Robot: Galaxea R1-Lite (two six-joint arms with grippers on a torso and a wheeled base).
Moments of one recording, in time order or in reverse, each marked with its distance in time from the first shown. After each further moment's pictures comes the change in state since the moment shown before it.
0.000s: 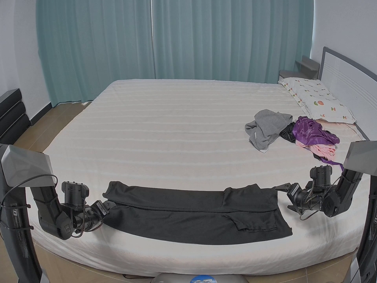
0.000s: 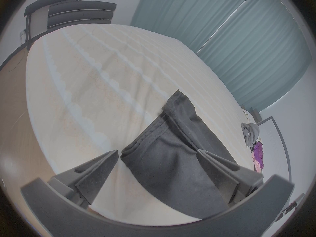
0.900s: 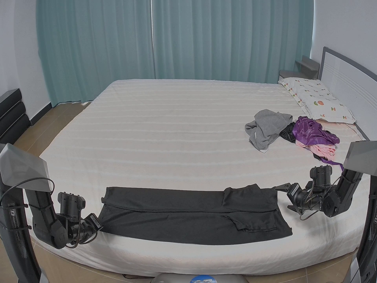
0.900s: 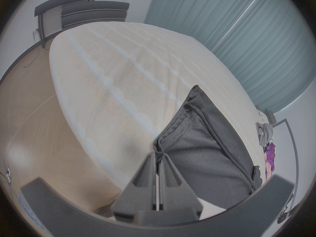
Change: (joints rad) left arm 0.013 -0.021 0.143 0.000 0.086 -0.030; right arm 0.000 0.000 0.000 0.000 0.000 0.000
